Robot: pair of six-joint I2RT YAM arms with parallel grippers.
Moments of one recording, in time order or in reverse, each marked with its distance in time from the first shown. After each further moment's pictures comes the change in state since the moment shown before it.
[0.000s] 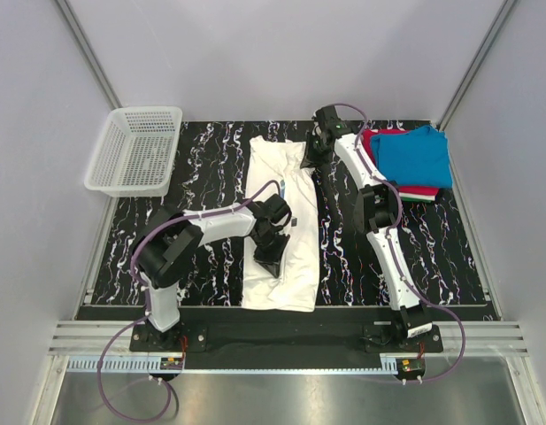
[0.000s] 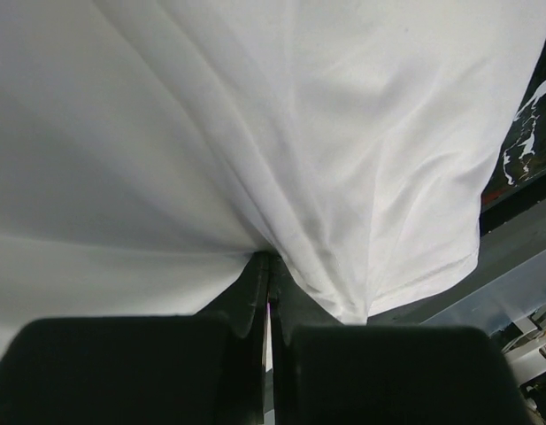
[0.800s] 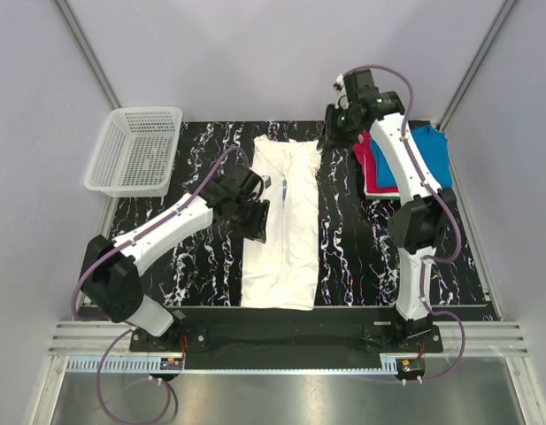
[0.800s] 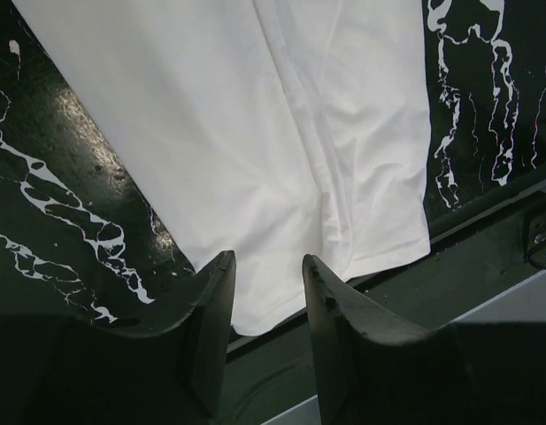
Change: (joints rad) left arm 0.120 -0.345 0.085 -0.158 -0.203 0.003; right arm -0.014 -0.651 -0.367 -0.145 -0.002 -0.044
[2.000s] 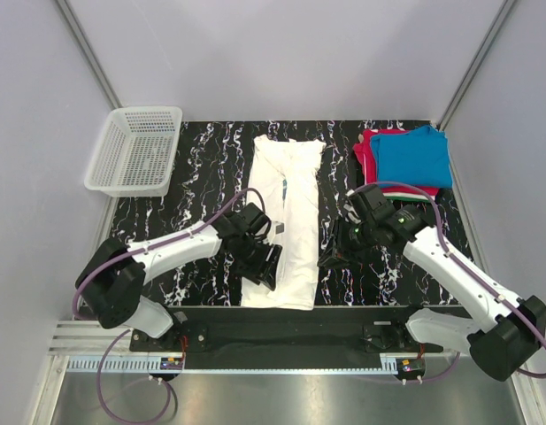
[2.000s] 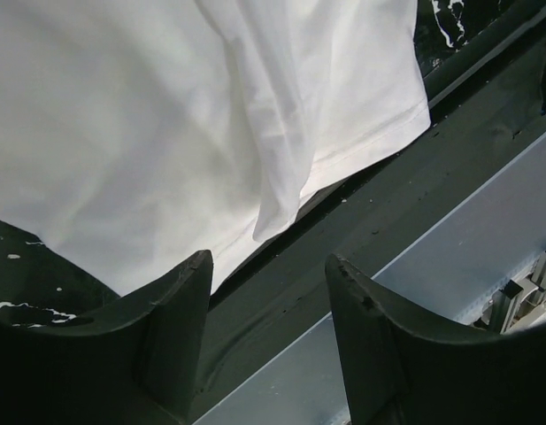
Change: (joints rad) left arm -0.142 -0.051 -0.323 0.153 0.249 -0.016; right arm 0.303 -1.039 -1.392 0.166 -0.143 0.489
